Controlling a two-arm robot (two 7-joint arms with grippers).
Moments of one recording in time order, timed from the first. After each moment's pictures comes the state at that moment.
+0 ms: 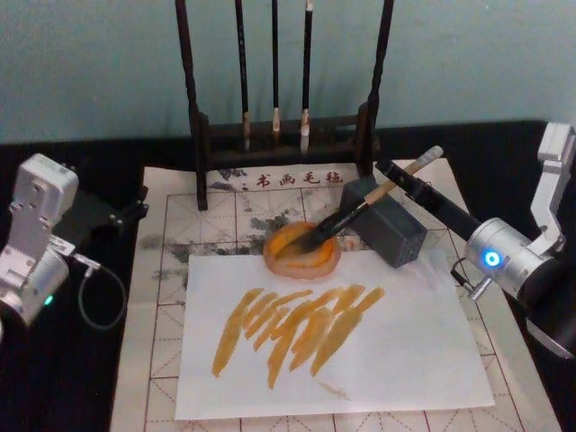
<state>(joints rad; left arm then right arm) -0.20 0.60 0.45 -1.41 -0.25 -0.12 0.03 0.30 0.43 -0.42 -1.30 1.24 0.17 0.21</state>
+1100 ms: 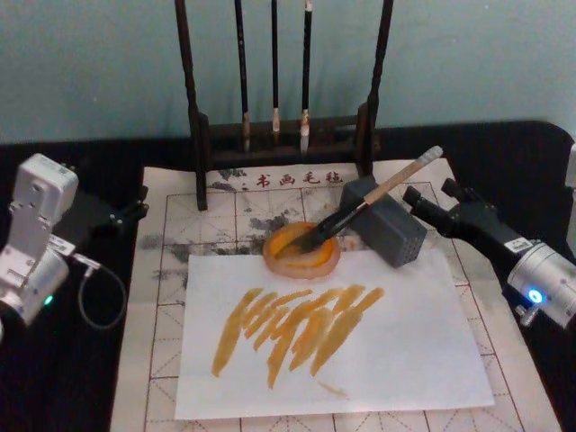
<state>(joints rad) -0.20 0.60 0.45 -1.41 -0.25 -0.12 0.03 0.21 0.56 -0.42 -1.33 0.89 -0.07 0.39</state>
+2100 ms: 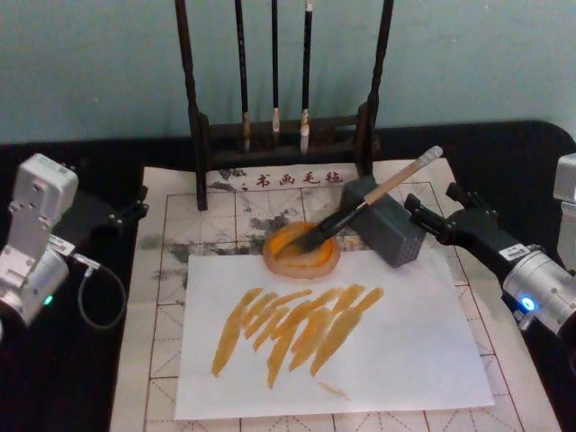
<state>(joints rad) -0.20 0.60 0.45 -1.41 -0.25 -0.12 0.03 0.21 0.52 -0.41 -1.28 0.76 -0.13 0.34</state>
